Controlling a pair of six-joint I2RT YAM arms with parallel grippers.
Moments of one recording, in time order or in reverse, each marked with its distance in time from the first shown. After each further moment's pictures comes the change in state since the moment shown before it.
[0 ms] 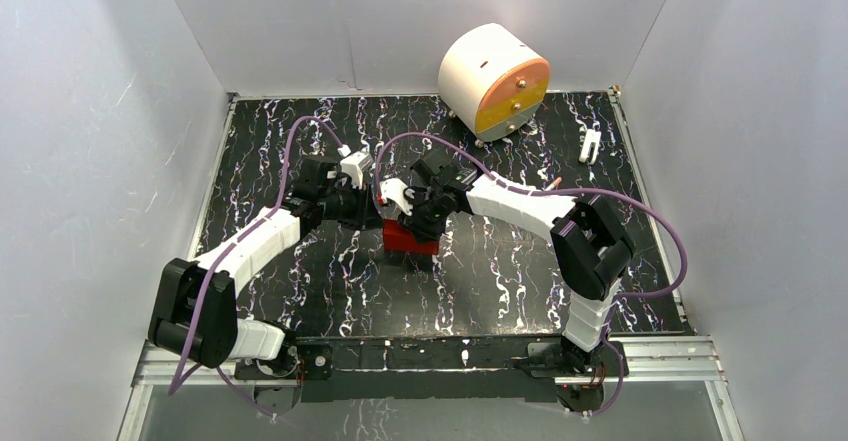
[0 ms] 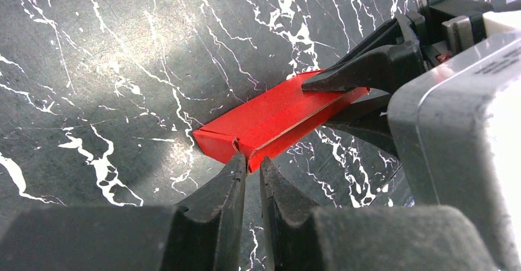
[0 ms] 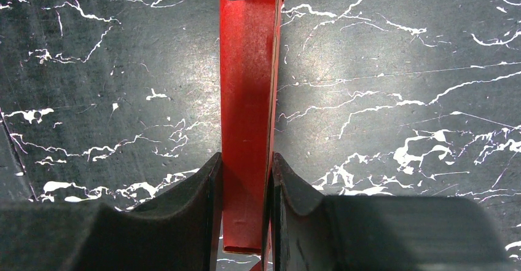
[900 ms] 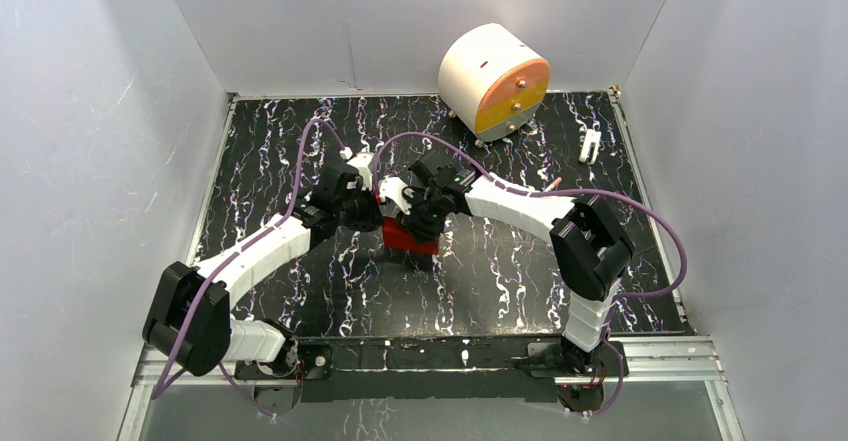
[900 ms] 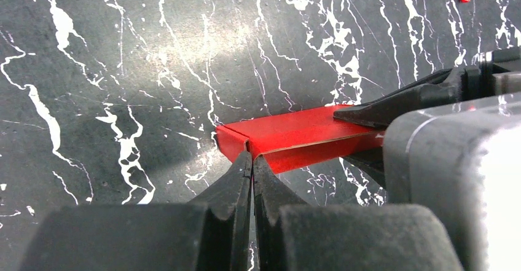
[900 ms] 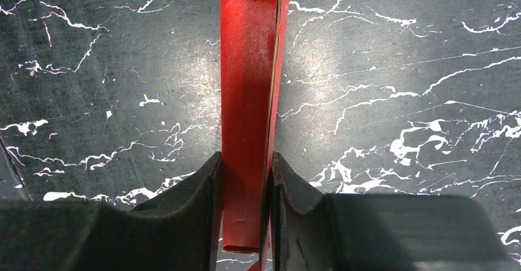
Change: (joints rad) left arm -0.165 -0.029 0.000 0.008 -0.394 -0.190; right arm 0.013 0.000 0.000 0.019 0.050 0.053
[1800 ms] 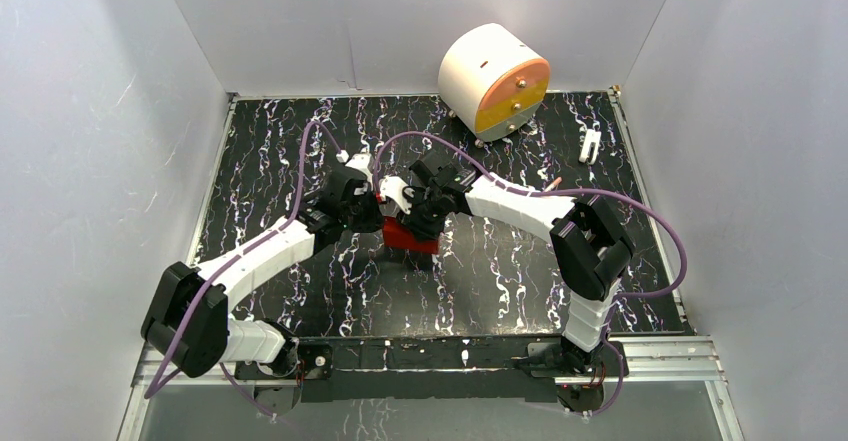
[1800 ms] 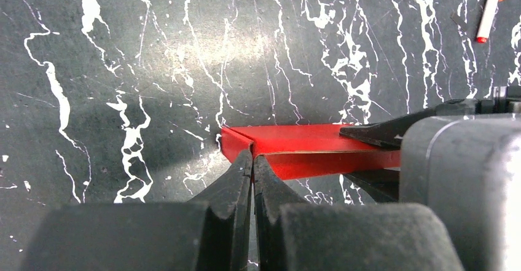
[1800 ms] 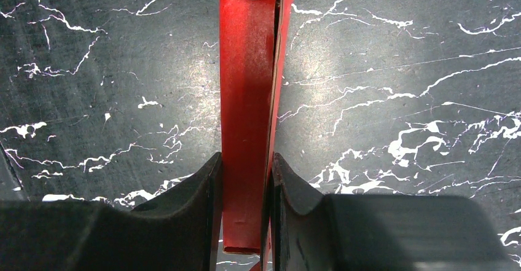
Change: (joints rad) left arm -0.067 -0.007 -0.006 -0.001 -0.169 -0.119; right arm -0.002 0.000 -0.001 0.005 0.001 0.002
